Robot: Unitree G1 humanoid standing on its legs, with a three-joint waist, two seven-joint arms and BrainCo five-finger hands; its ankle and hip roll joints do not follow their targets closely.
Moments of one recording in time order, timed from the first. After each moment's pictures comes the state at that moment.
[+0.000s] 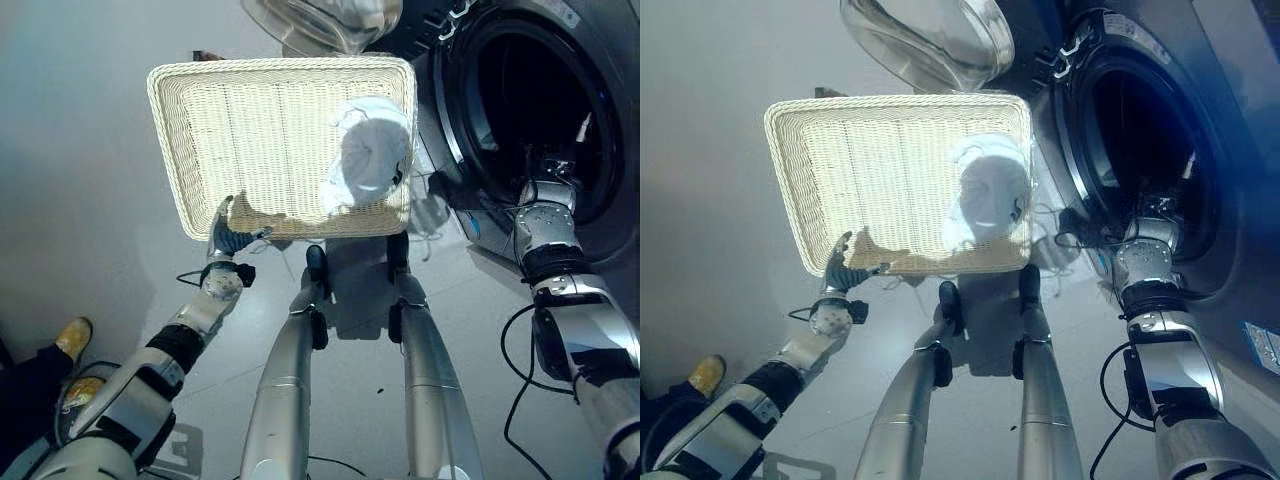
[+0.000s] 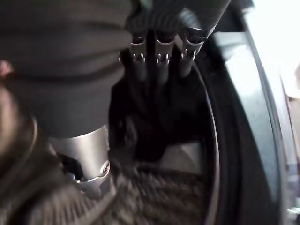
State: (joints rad) left arm -0.62 0.51 -0.55 0.68 -0.40 -0.18 0.56; right arm -1.00 -0.55 0.02 0.86 1.60 -0.41 -0.12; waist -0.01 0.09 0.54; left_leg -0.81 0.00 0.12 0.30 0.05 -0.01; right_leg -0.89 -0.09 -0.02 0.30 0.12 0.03
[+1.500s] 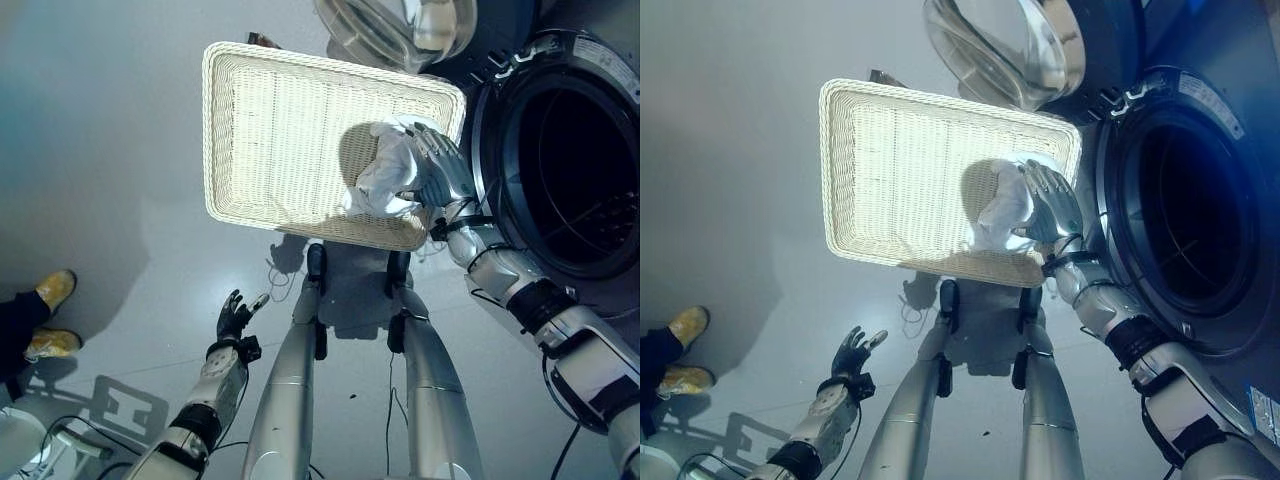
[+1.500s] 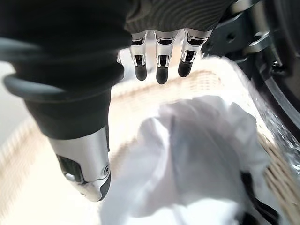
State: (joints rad) left arm -0.37 0.29 -0.33 0.86 -0.72 -0.23 0.24; right arm -0.89 -0.65 0.69 0.61 -0.44 0.02 -0.56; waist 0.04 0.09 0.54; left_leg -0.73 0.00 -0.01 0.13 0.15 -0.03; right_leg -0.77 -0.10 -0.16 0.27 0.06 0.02
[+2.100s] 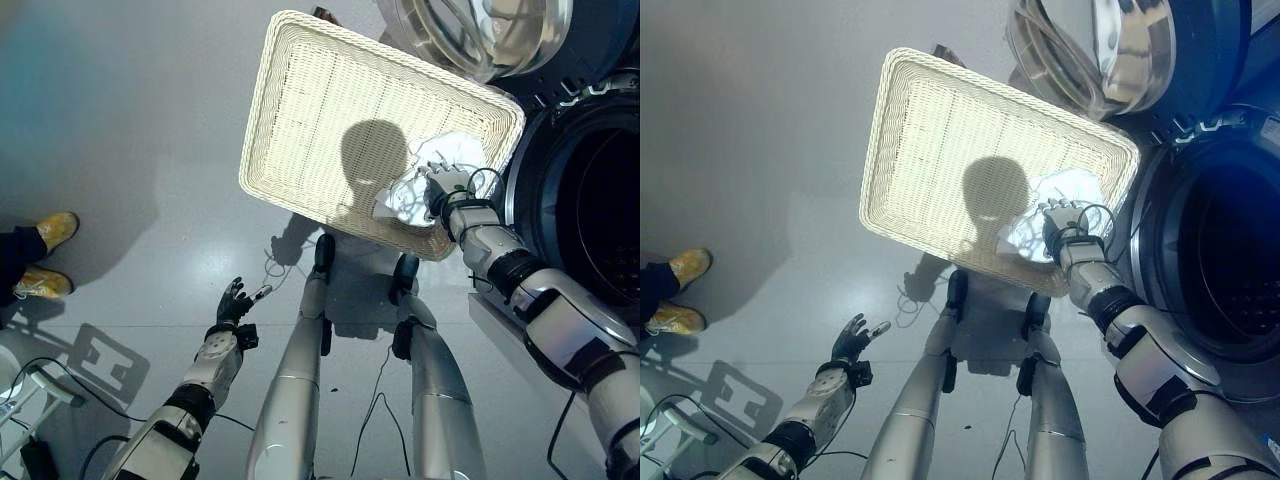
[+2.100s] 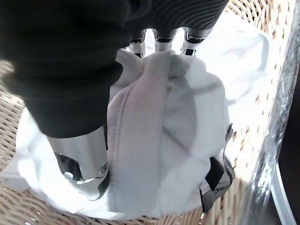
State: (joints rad) left arm -0.40 0.35 -0.39 0.85 -0.68 -0.16 0.25; right arm -1.09 -0.53 0.80 0.93 -0.61 0.31 -0.05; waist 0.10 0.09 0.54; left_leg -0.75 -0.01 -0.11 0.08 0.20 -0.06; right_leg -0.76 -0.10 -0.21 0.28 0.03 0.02
